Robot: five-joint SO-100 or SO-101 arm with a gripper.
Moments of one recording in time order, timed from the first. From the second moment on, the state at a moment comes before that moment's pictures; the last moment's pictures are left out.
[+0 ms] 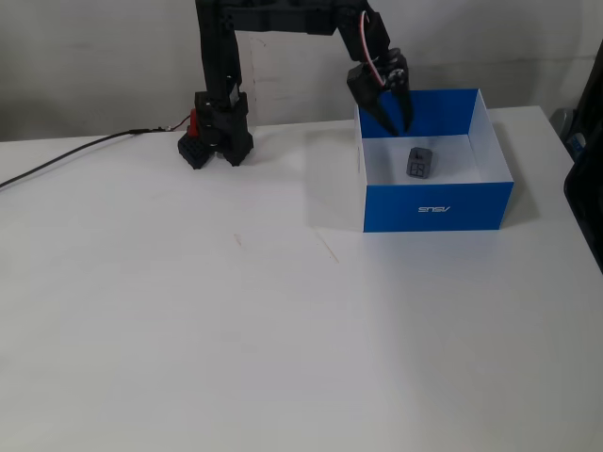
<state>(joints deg) 63.7 90.4 78.6 74.7 -16.9</state>
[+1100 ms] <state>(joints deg) 3.2 114.6 109.4 62.5 -16.0</state>
